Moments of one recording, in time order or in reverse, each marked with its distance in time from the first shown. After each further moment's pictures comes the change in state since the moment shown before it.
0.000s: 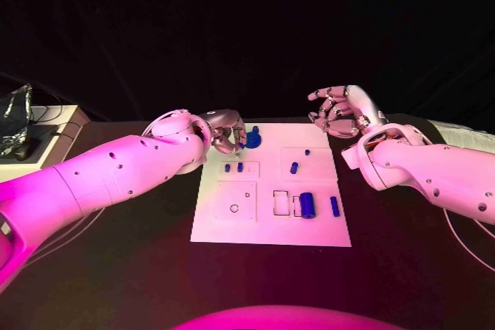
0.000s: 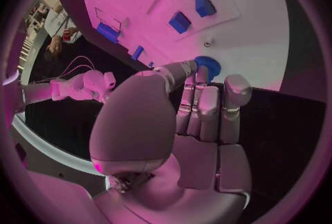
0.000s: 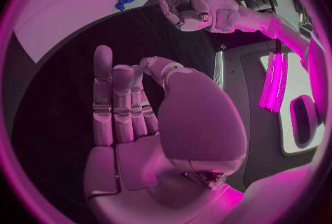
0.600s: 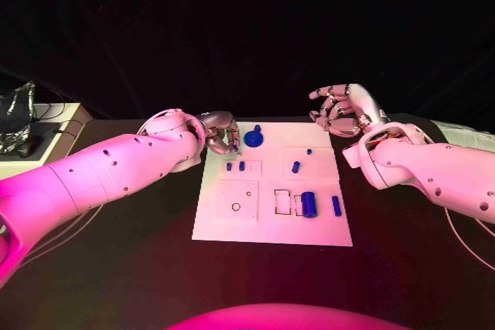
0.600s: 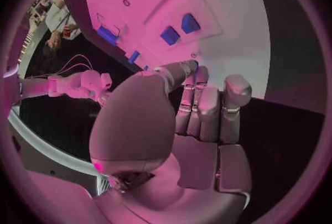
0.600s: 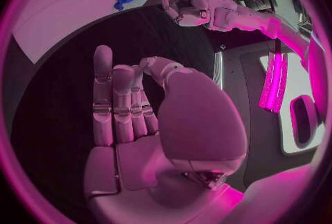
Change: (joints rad) left arm -0.003 -0.009 -0.004 -0.026 0.035 0.050 -0.005; left_hand -0.008 -0.001 0.000 0.000 0.000 0.003 0.004 -0.005 0.003 0.007 0.000 -0.012 0.000 0.000 0.000 0.000 -0.002 0.000 0.001 0.001 0.001 0.002; right arm 0.000 0.000 0.000 0.000 0.000 0.000 0.000; right_hand 0.000 0.000 0.000 0.000 0.000 0.002 0.002 0.000 0.000 0.000 0.000 0.000 0.000 0.000 0.000 0.000 0.000 0.000 0.000 0.000 0.000 0.000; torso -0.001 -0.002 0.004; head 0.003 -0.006
